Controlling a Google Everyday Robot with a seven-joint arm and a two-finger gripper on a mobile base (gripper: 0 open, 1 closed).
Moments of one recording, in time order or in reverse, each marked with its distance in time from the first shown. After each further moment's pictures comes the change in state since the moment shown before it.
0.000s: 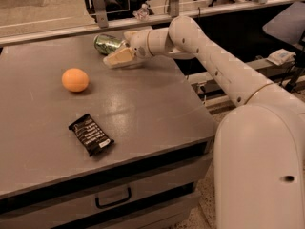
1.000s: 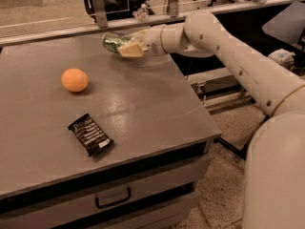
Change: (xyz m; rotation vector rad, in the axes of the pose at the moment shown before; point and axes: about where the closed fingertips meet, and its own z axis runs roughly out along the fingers) arm -0.016 0.010 -0.053 0.042 0.017 0.013
